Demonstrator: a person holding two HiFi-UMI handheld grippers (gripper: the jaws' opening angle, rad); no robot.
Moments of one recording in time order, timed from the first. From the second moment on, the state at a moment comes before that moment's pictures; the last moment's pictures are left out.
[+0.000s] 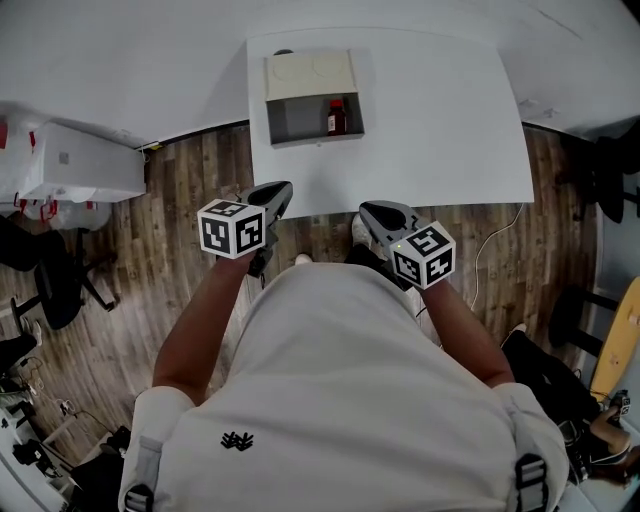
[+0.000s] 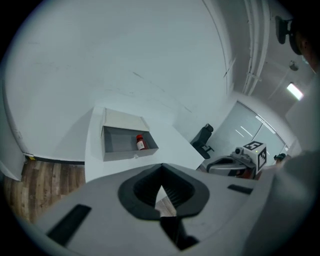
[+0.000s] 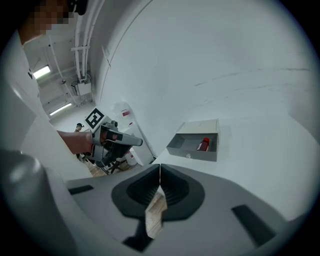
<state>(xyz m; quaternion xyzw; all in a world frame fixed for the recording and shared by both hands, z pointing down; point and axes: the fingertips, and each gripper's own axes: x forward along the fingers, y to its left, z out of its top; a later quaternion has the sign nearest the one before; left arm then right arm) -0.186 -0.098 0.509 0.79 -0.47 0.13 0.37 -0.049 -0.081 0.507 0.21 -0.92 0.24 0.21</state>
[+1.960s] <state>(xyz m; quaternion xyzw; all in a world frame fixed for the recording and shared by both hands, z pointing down) -0.197 0.035 0.494 0.84 -0.42 0.11 0.33 -0.078 0.016 0.508 0.21 -0.93 0.21 0.21</state>
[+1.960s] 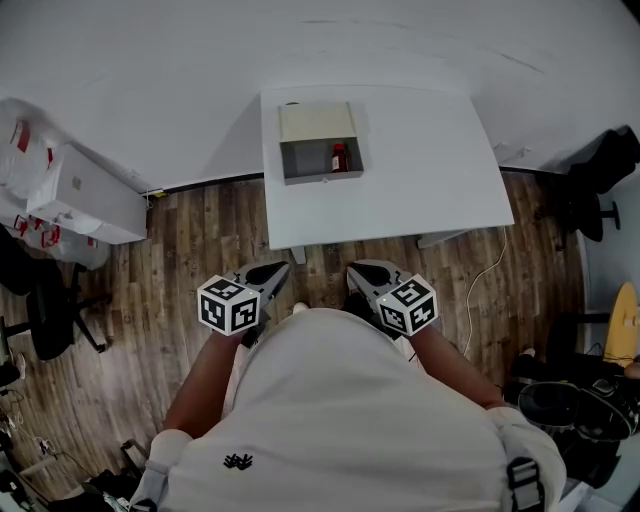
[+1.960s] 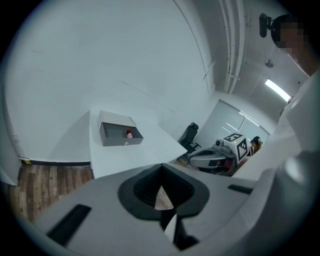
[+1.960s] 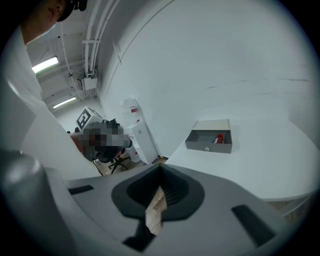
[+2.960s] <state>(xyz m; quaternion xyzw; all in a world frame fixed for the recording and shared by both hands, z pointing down) -0.191 0.030 0.504 0.83 -0.42 0.11 0.35 -0.079 0.014 0.508 0.20 -0.93 0.21 0.22</state>
